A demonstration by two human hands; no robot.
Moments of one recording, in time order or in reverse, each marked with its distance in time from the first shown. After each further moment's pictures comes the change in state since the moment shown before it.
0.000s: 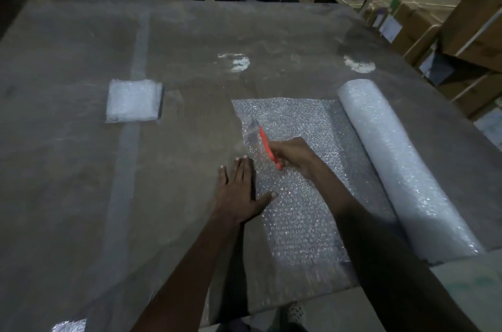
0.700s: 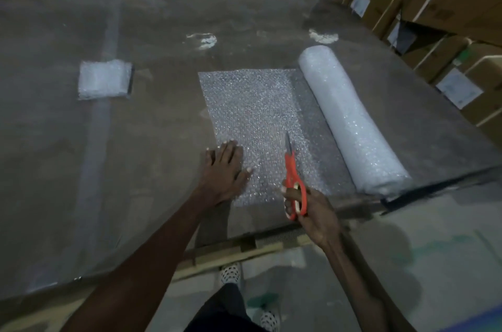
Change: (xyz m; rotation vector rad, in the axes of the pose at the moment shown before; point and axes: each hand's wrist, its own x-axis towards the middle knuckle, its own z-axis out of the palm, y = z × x) left_hand -0.055 0.063 0.016 0.127 -0.080 0.123; right_hand -0.205 0.163 -0.052 0.714 0.026 0.075
